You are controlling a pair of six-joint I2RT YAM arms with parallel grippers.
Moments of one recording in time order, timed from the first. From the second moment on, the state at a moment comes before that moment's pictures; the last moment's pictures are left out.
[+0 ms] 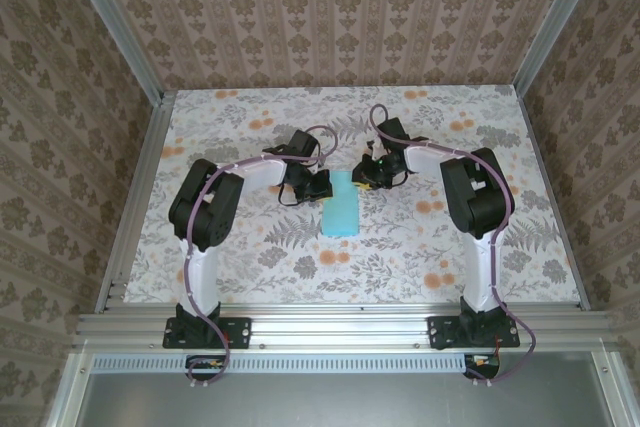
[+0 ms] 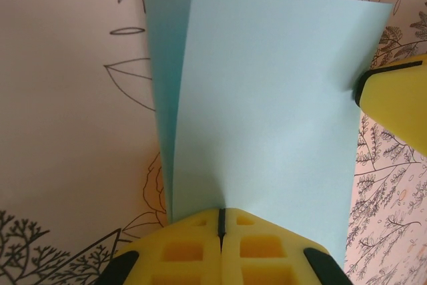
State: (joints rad) left arm -0.59 2.05 1.31 -0.43 0.43 -0.62; right arm 0.31 2.10 1.37 -0.41 -0.53 0.58
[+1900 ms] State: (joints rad) left arm -0.60 2.05 1.34 -0.45 0.40 -0.59; right arm 0.33 2.09 1.41 -0.34 -0.52 0.64
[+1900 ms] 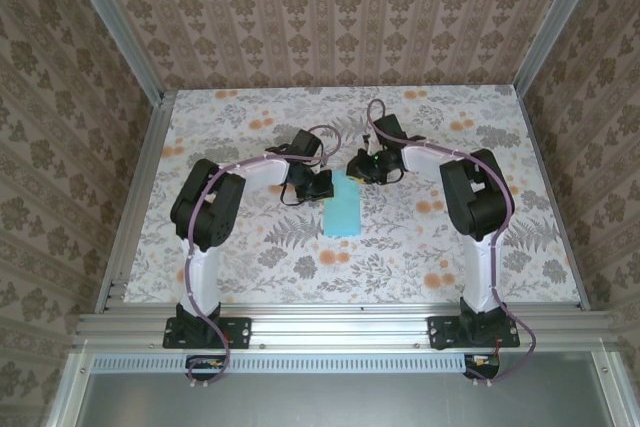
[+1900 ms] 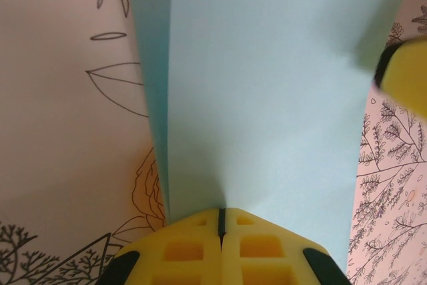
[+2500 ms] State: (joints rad) left arm -0.60 2.05 1.33 -0.45 0.40 -0.59; right arm 0.30 2.18 1.46 -0.34 -0.53 0.65
